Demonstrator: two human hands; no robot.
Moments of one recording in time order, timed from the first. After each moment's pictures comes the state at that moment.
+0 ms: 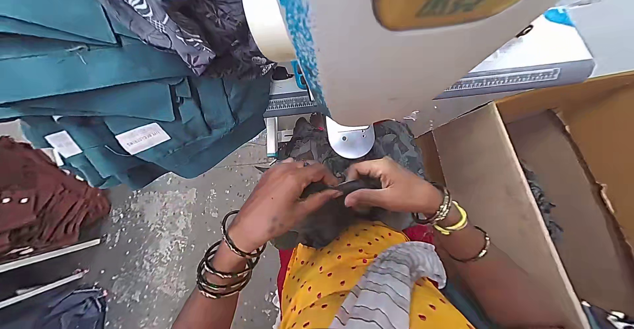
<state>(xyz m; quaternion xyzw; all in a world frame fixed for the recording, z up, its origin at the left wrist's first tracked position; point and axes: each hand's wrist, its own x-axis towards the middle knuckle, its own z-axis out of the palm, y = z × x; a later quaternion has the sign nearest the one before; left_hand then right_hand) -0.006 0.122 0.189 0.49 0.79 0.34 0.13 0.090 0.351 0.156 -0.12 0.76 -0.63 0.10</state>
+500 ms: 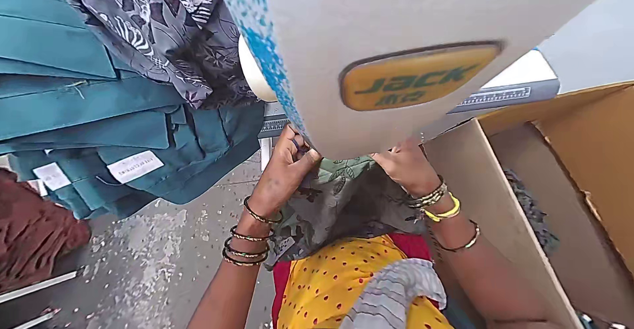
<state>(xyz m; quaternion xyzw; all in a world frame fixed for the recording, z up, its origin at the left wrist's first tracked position) -0.036 0.174 0.186 0.18 0.69 0.66 0.24 0.057 0.373 0.175 0.06 0.77 -0.62 -0.16</state>
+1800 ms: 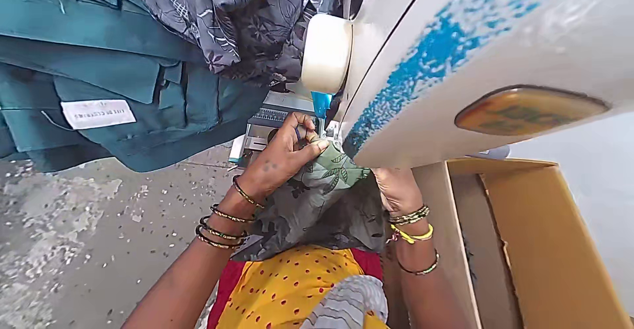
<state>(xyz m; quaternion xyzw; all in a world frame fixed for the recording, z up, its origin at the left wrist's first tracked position) -0.042 0.174 0.182 0.18 0.65 0.69 0.25 0.050 0.355 0.189 0.18 0.68 -0.70 -0.16</state>
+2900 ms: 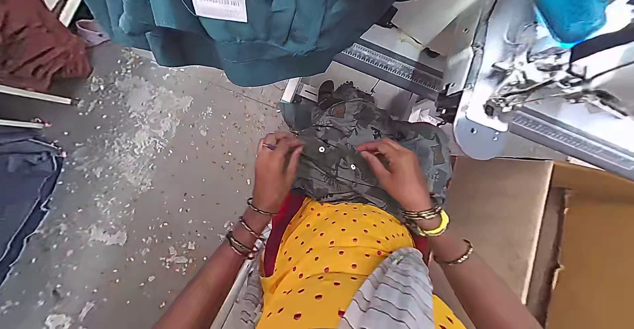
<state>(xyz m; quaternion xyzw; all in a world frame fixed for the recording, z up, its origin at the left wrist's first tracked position) 0.055 0.021 0.043 0.09 0.90 0.43 -0.06 0.065 0.281 0.090 -0.06 0.92 -0.38 0.02</state>
